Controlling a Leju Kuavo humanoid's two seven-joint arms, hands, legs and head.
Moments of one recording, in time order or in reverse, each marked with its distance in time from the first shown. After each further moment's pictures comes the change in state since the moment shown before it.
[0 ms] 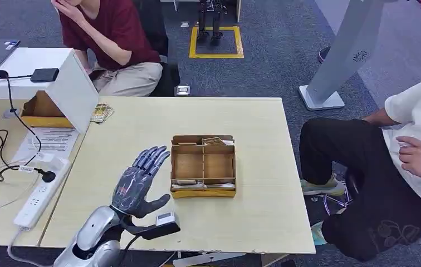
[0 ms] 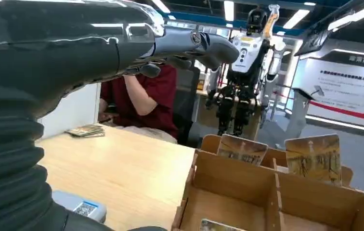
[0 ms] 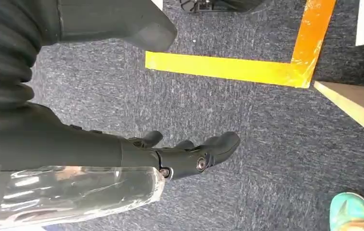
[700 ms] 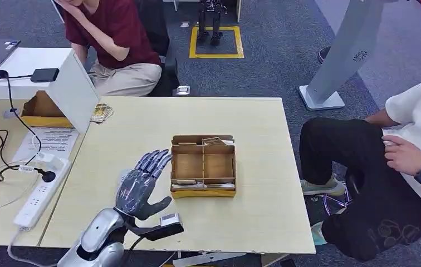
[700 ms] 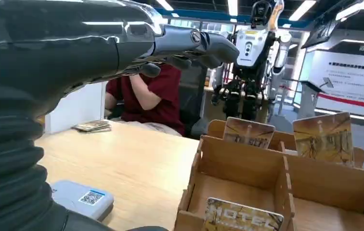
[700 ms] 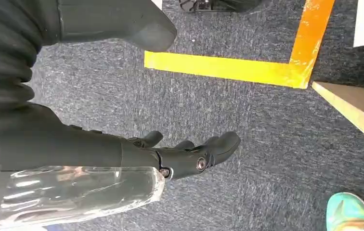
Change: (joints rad) left arm -0.004 -0.014 -0.017 0.050 -0.035 0.017 0.023; right arm -0.004 0.001 0.000 0.000 0.009 0.003 0.006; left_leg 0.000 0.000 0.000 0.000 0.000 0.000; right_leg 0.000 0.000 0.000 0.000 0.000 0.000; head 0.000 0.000
